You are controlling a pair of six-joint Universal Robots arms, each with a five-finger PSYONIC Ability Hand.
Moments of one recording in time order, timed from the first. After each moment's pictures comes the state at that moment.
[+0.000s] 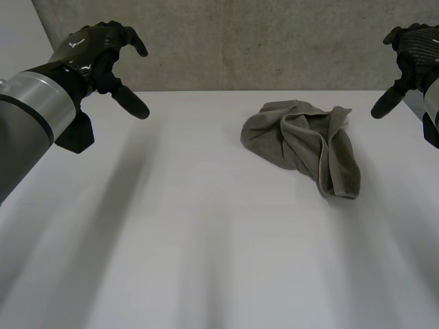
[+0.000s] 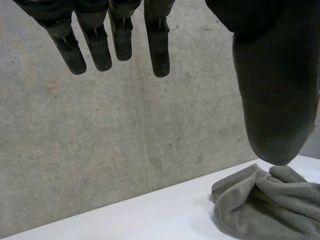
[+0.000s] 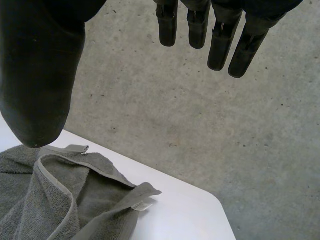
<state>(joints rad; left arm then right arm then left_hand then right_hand) 4.34 -1.73 -1.27 3.03 -1.46 2.98 1.85 -1.35 1.20 0.17 1.71 3.02 0.27 0.26 0.27 0.27 0.06 0.23 0.24 0.25 0.26 0.06</state>
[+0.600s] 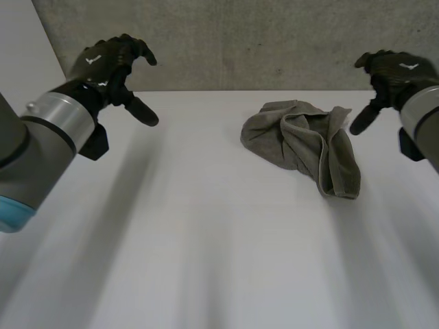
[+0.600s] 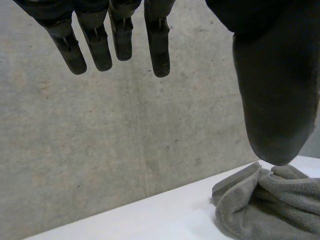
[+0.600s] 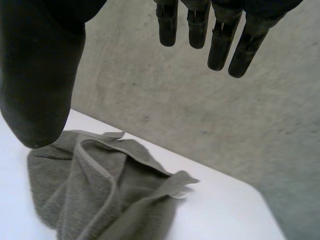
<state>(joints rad) 4.33 -1.79 -1.38 3.25 -1.44 2.98 1.84 -1.24 1.19 0.16 1.60 3.07 0.27 0.26 0.27 0.27 0.06 0.23 0.24 0.25 0.26 0.06</state>
